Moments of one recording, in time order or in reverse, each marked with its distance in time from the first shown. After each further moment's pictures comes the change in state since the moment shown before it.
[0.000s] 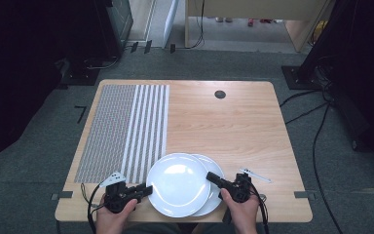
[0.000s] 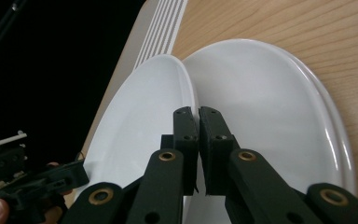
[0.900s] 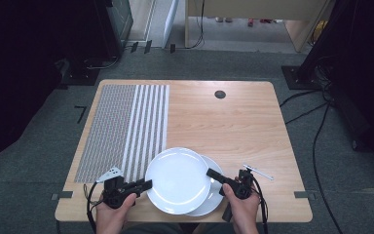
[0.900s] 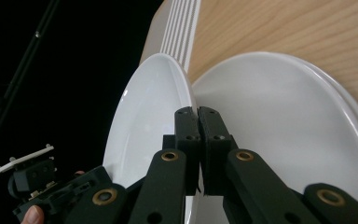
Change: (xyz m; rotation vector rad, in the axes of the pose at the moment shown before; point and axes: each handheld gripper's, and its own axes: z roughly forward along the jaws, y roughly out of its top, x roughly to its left) left arm -0.006 0.020 -0.005 -0.034 0.004 -0.029; right arm 0.010 0.013 -0.004 -0.005 0.057 0.133
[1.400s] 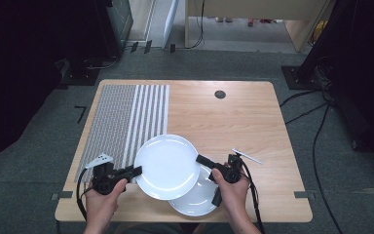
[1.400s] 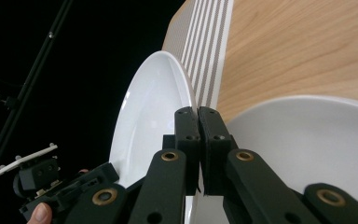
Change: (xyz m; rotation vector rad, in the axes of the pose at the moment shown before) left arm 0.019 0.038 -0.017 -0.030 0.086 0.013; right arm 0.028 0.024 0.038 0.018 0.040 -0.007
